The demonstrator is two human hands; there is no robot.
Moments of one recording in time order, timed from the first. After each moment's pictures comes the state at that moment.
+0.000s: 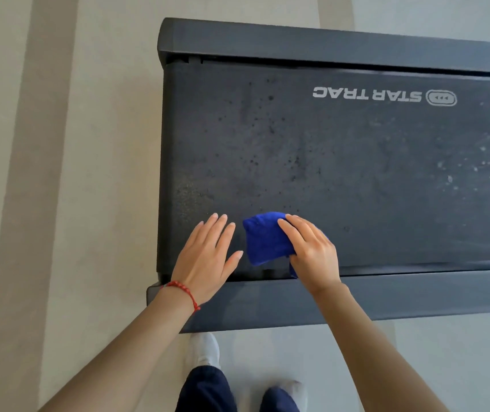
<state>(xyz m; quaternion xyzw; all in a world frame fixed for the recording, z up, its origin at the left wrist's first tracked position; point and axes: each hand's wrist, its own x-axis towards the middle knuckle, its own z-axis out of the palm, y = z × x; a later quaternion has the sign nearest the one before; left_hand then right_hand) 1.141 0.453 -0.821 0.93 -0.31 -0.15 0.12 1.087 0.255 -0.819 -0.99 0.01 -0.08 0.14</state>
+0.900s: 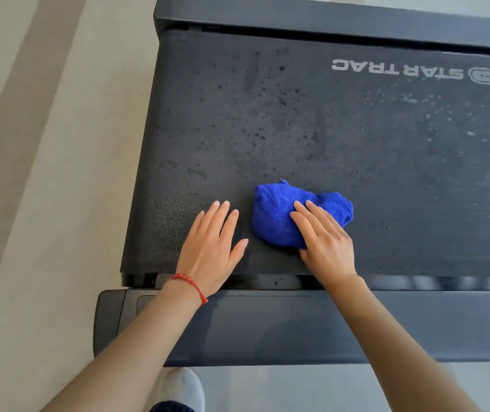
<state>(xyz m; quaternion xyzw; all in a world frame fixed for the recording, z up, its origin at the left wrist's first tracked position) 1.117 0.427 -0.974 0.95 -0.29 -0.04 0.13 1.072 0.219 -0.980 -0.98 -0.06 -0.19 0.06</state>
